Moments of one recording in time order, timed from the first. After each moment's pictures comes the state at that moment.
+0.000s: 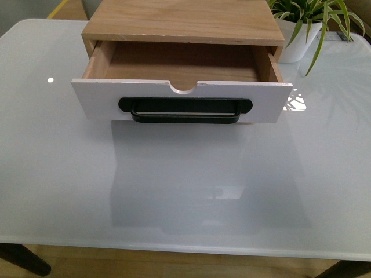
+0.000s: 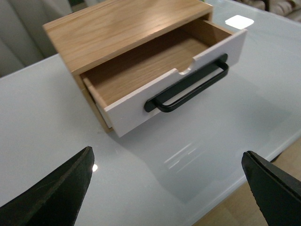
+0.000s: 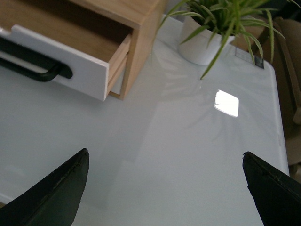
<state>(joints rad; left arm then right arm) 0.00 0.79 0.23 0.17 0.58 0.41 -0.06 0.80 0.24 0.21 -0.21 -0.42</state>
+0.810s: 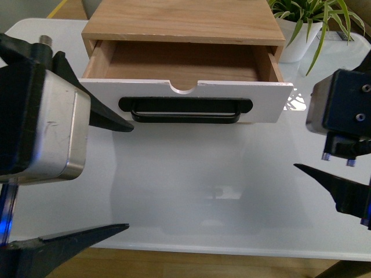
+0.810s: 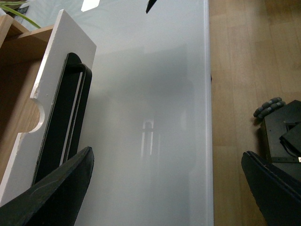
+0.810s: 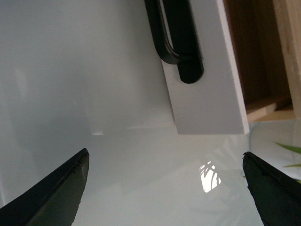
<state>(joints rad) -0.26 1.52 0.52 0.18 0.78 1.17 0.19 1.56 0.52 0.37 -0.31 -1.24</state>
